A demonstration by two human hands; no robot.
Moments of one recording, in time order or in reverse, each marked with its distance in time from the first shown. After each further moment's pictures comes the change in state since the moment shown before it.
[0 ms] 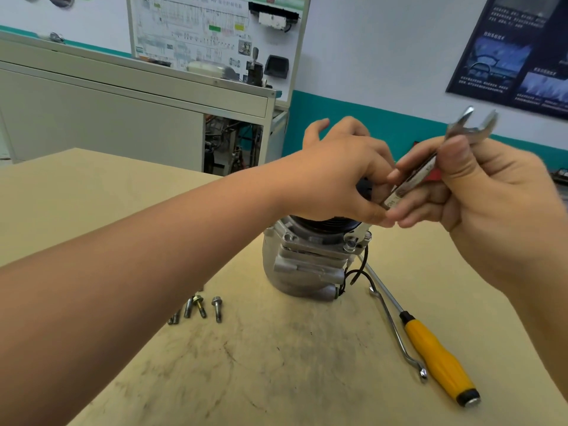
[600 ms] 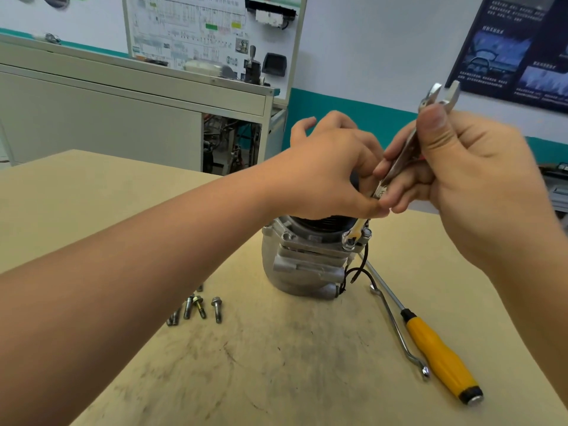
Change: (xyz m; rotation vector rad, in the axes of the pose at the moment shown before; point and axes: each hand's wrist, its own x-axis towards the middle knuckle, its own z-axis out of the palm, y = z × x) left_hand -0.003 -0.002 0.001 -0.031 0.073 -0.077; right_hand 0.016 -0.004 0.015 -0.131 0.069 -0.005
